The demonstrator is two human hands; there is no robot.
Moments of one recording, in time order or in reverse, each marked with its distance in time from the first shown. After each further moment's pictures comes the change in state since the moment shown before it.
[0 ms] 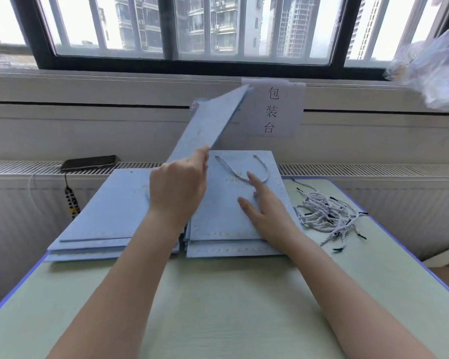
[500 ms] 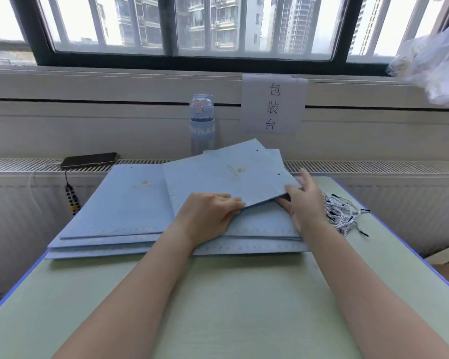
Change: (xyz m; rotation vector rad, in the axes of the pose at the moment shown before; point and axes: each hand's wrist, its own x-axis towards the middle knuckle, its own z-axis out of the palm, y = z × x) left_hand -0.053 0.008 0.056 -0.389 -0.373 0.273; right_hand 0.021 0.037 -0.028 0.813 0.442 0.414
